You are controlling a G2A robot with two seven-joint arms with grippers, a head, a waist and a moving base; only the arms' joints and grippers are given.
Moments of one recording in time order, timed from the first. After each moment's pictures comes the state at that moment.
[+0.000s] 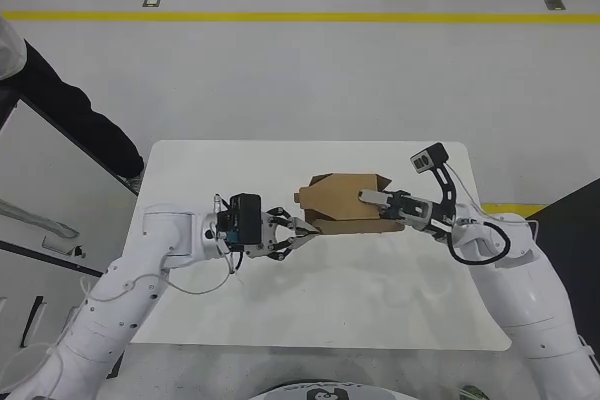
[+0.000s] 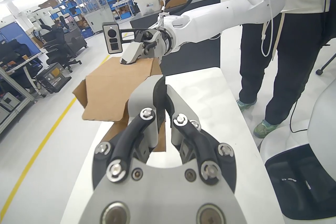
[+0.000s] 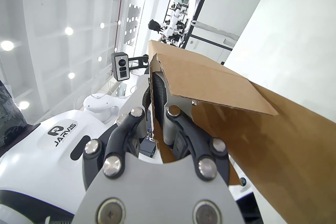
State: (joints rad) left arm 1.26 -0.99 -1.13 -1.83 1.35 -1.01 0.29; right arm -1.34 -1.04 1.33 -1.66 0.55 -0.28 1.06
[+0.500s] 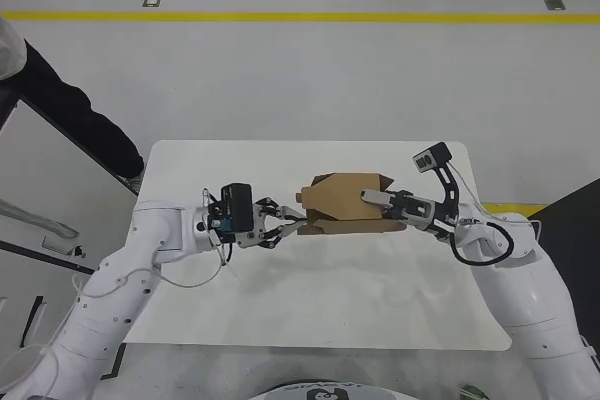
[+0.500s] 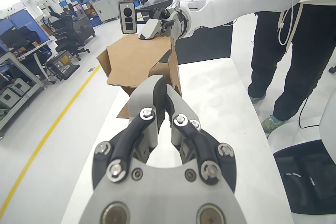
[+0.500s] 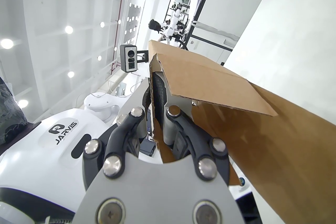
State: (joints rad) left arm 1.26 -0.99 -1.18 -1.80 1.34 -1.00 0.26; right arm -1.35 -1.04 1.34 -1.66 0.56 -0.29 1.08
